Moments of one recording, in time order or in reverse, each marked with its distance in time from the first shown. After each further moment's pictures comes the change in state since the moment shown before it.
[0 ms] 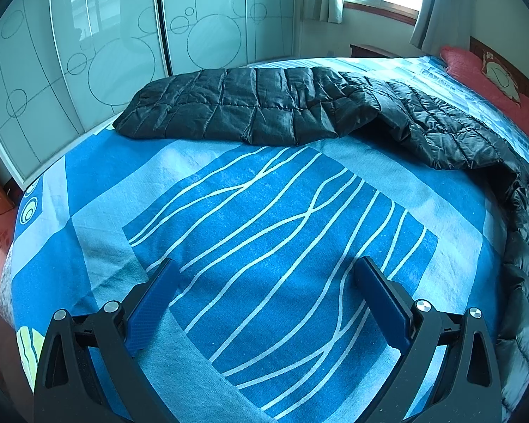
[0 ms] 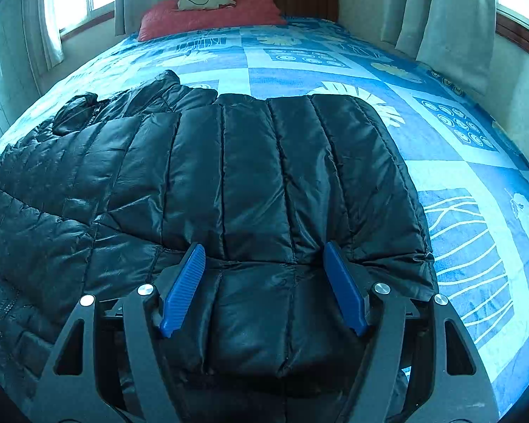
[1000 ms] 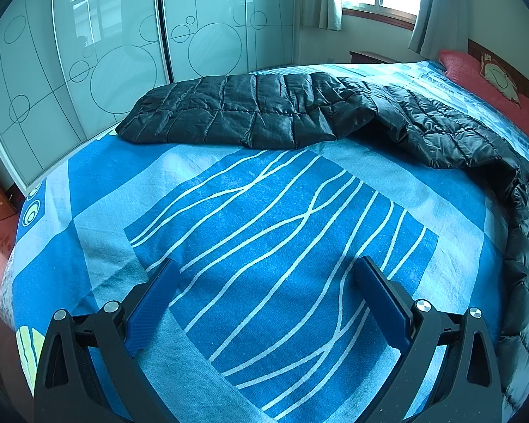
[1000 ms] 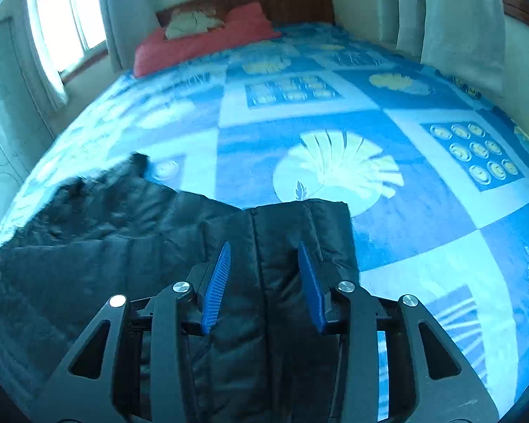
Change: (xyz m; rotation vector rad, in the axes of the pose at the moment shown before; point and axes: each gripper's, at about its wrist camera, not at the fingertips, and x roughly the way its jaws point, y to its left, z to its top) left arm -0.002 0.000 -0.004 0.007 -0.041 0.009; right arm 0.048 -0.067 0.091 0.100 0.034 0.111
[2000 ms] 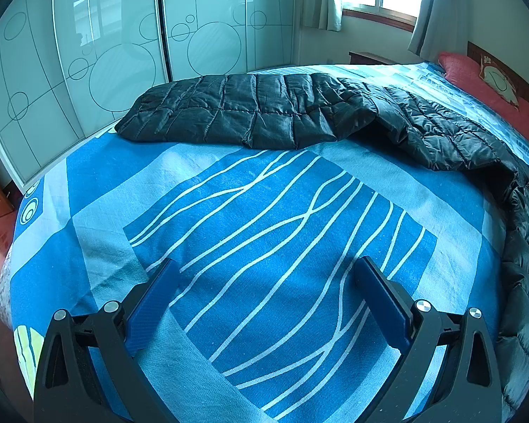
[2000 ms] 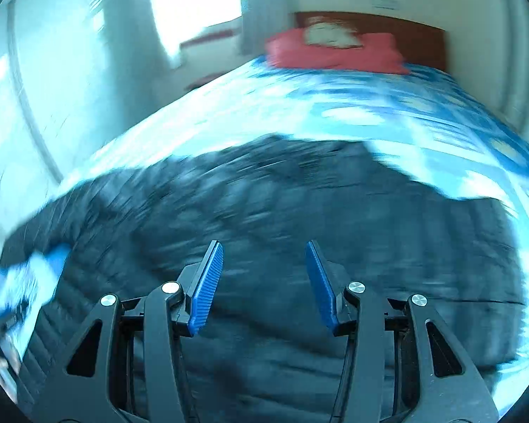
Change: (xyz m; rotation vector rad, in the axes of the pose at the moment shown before) left arm 0.000 0.000 0.001 -0.006 0.002 -0.009; right arm -0.120 0.160 -0.068 -0.215 -0.128 0.231
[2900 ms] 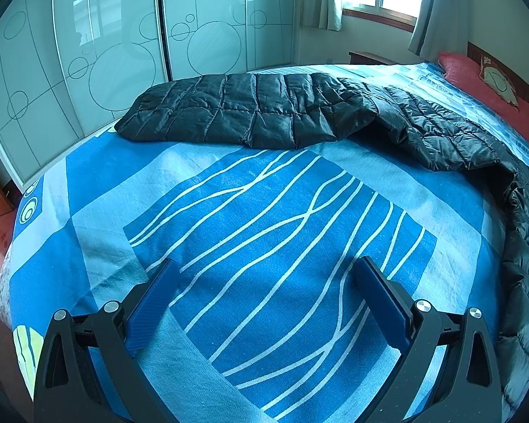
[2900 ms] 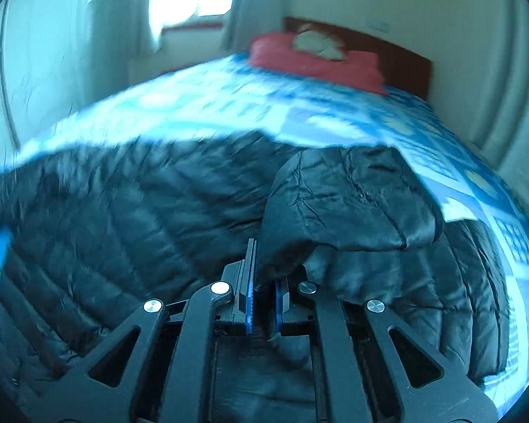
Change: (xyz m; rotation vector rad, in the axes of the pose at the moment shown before) left arm 0.000 0.000 0.001 0.000 0.001 0.000; right arm 0.075 0.100 -0.027 -0.284 0.038 -0.152
